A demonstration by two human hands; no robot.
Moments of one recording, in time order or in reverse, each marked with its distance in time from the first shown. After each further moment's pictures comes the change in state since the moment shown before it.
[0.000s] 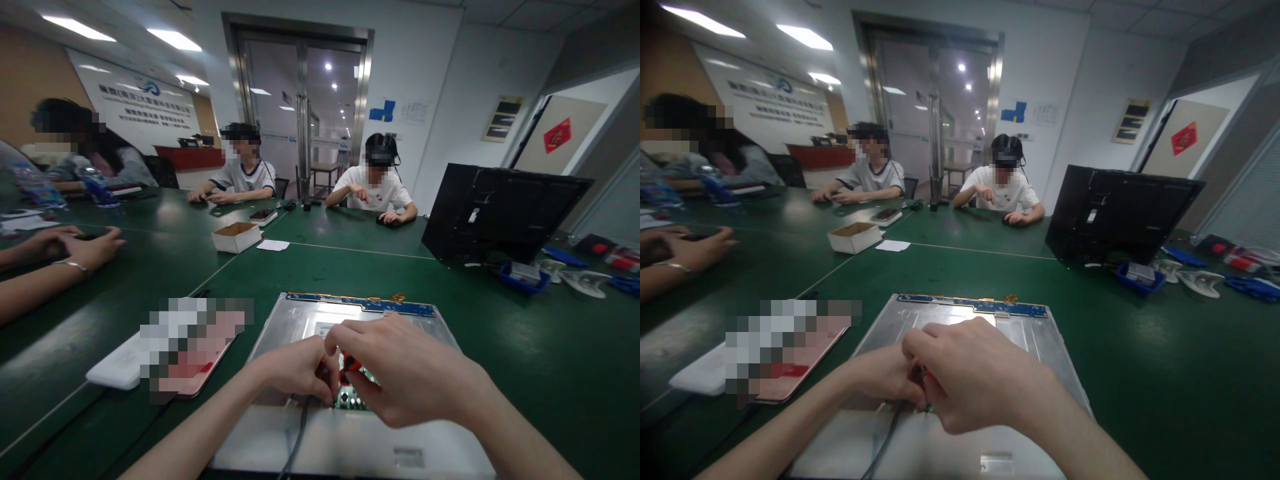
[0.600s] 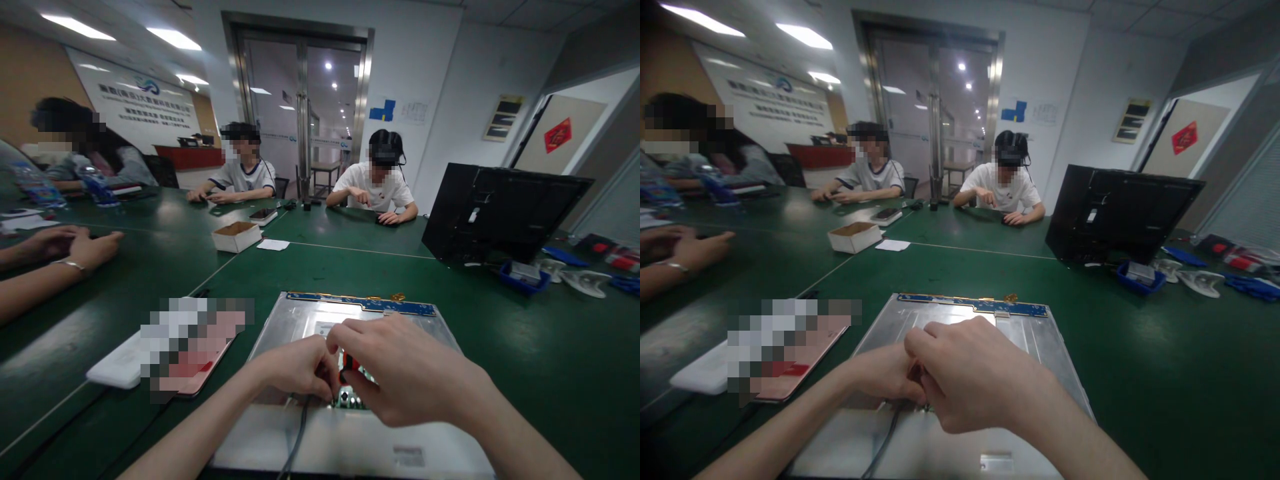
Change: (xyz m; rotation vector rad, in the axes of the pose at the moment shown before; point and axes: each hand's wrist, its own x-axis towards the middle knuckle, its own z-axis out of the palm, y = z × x) left_hand 0.000 0.004 0.000 0.035 0.015 -0.004; right_hand 0.002 -0.002 0.000 -0.048 -0.014 0.029
